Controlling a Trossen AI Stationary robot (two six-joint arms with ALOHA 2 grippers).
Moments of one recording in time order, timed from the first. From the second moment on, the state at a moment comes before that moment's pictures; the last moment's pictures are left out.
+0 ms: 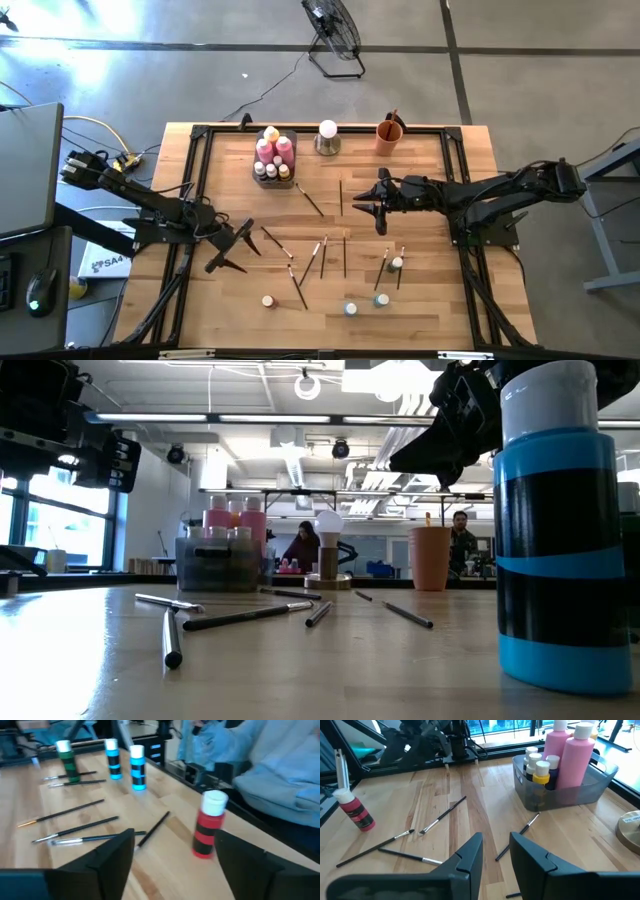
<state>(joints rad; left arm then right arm) -0.31 0.78 0.06 0.53 0.30 0.07 -0.04 1.20 0.49 0.40 0.05 0.15</state>
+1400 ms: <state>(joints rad) -0.31 1.43 0.24 0.88 0.56 0.10 -0.07 1.20 0.49 0.40 0.10 0.15</state>
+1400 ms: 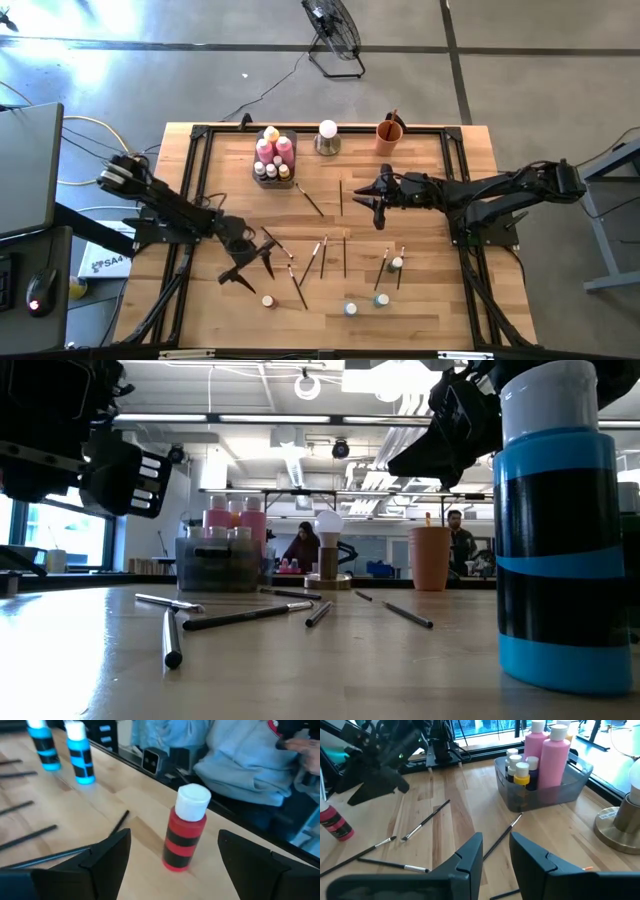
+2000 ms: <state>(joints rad) -0.38 1.57 0.38 0.88 0.71 0.19 -0.07 1.20 0.49 0.40 0.10 0.15</state>
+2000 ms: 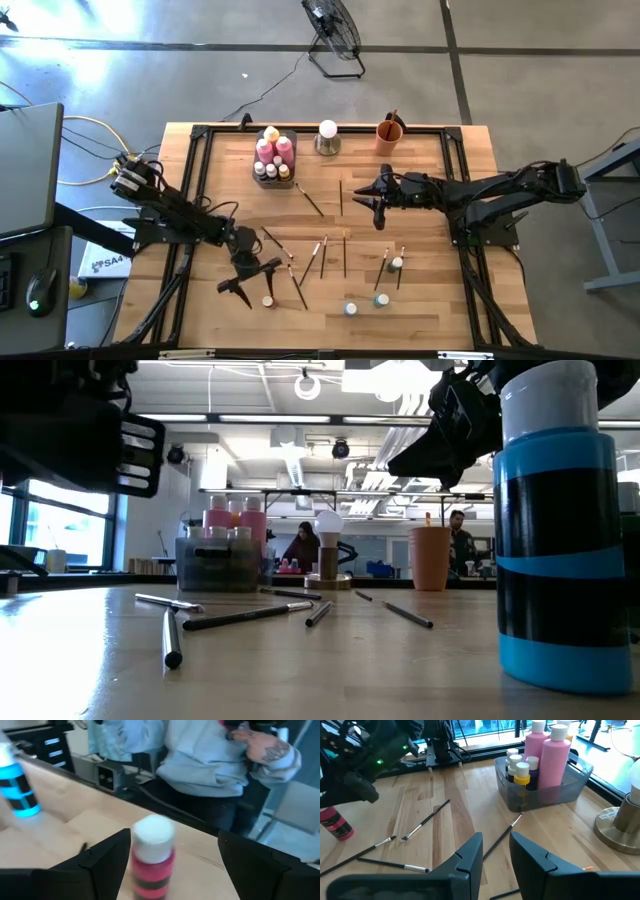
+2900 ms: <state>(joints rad) -0.56 1.57 0.38 0.97 0.20 0.10 -0.04 1.20 0.49 0.40 0.07 0.13</state>
